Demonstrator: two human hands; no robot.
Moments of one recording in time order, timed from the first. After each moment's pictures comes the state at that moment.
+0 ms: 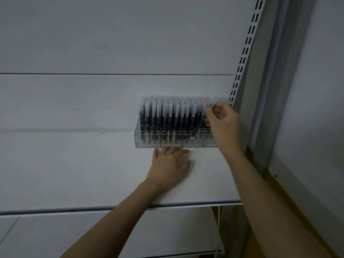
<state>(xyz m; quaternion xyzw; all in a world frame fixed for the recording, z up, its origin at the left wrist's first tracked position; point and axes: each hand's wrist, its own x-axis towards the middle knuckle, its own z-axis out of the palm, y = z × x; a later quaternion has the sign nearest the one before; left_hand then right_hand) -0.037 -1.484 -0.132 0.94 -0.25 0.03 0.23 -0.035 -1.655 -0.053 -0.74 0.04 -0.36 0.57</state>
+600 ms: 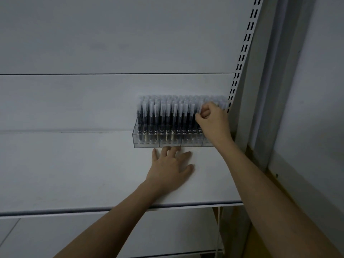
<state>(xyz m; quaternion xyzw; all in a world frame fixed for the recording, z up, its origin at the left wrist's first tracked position) -0.042 -1.492 -0.131 0.96 -0.27 0.01 0.13 0.004 -1.666 -0.066 -0.88 0.05 -0.29 0.38</state>
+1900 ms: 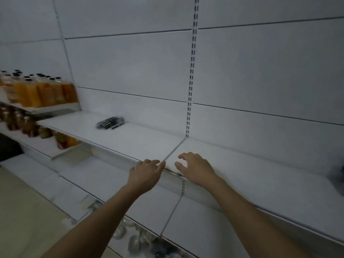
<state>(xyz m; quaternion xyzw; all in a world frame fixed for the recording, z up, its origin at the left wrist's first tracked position) -0.151 -0.861 -0.075 0.97 0.15 0.07 0.19 -0.081 -1.038 -0.052 -0.94 -0.29 -0.02 0.20</state>
